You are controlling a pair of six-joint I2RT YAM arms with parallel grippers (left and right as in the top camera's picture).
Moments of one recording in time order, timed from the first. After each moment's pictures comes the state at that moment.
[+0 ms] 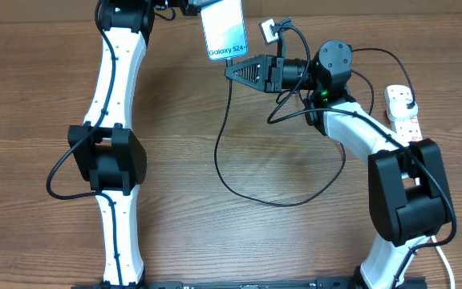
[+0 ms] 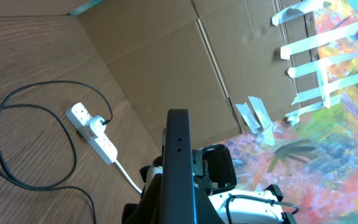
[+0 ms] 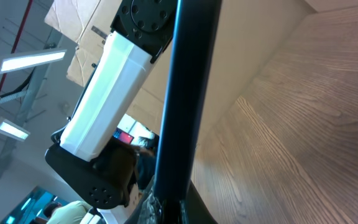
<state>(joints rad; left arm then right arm) -0.10 2.42 2.46 -0.08 1.49 -1.07 0.28 1.96 1.26 0.96 -1.23 1.17</state>
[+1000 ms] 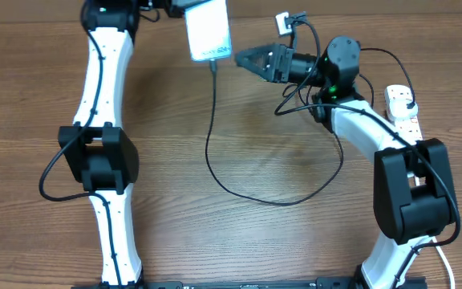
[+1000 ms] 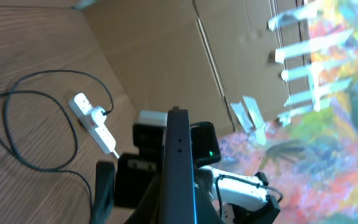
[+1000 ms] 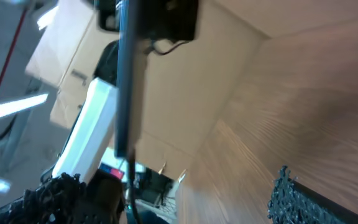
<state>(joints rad) -0.02 2.42 2.46 -0.15 1.56 -1.06 0.21 1.96 1.26 0.84 -1.14 1.17</state>
